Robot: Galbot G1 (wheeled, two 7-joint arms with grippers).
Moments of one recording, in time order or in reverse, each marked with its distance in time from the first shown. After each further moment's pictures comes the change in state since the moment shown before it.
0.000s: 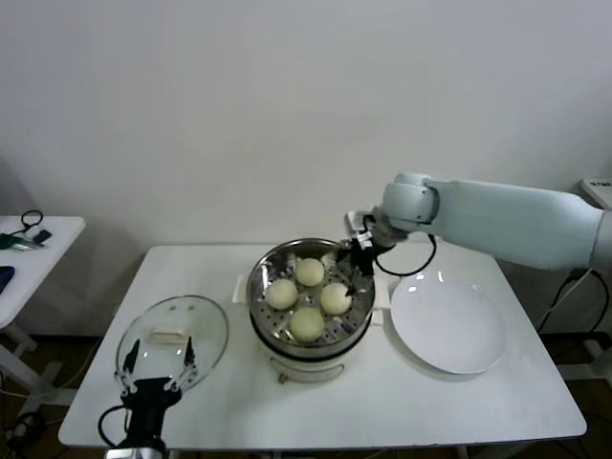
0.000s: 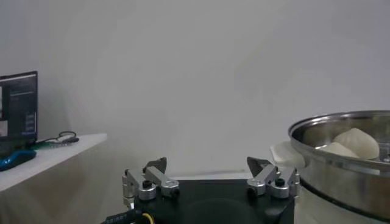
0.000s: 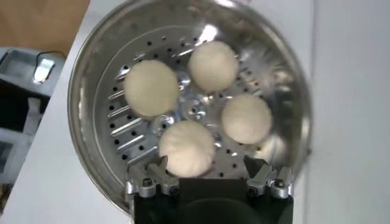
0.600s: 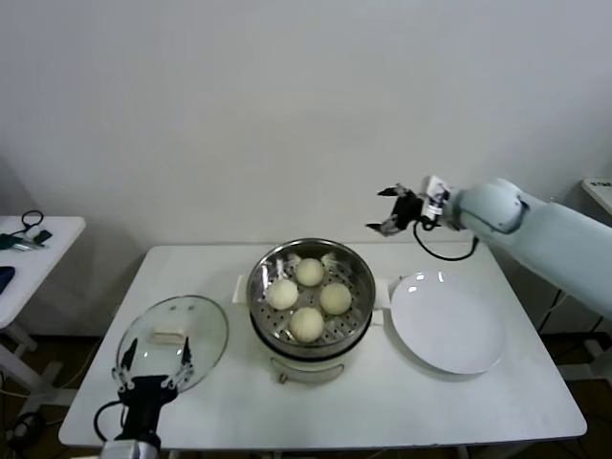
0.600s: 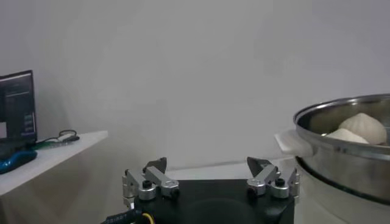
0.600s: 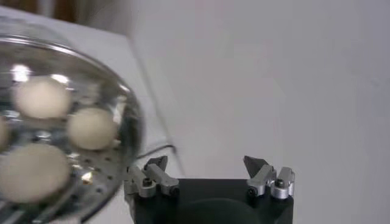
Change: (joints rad) left arm -0.025 0.051 -0.018 0.012 -0.003 0.056 -0.005; right arm -0.522 -0.325 0.619 0.012 0.016 0.126 0.485
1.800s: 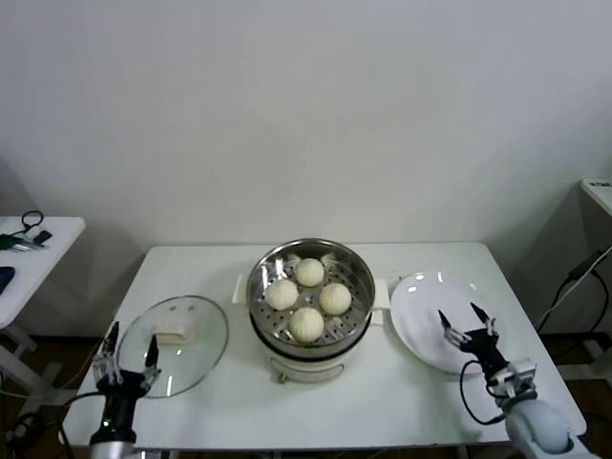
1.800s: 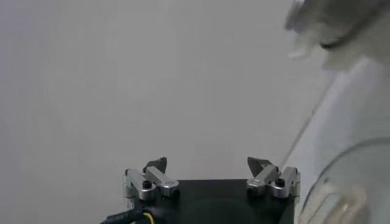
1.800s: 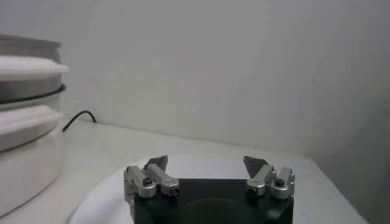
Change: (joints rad) left arm -0.096 0.153 -0.083 0.314 0.887 -0.206 -0.297; right arm -1.421 0.306 1.171 0.011 -0.122 0.496 0.296
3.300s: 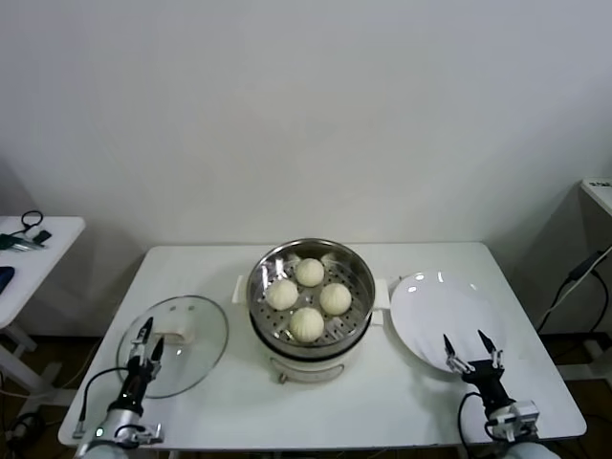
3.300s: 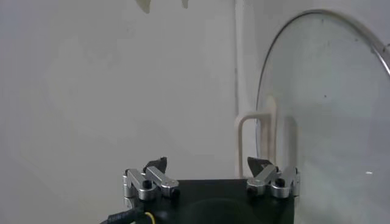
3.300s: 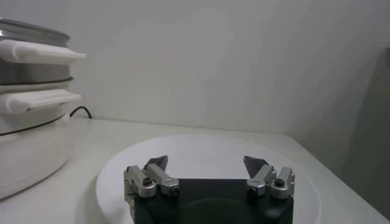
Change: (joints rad) left arm -0.319 0.124 0.045 0.491 0.352 -0.022 -0.049; right arm -0.148 0.121 0.112 0.052 -0.096 0.059 0.020
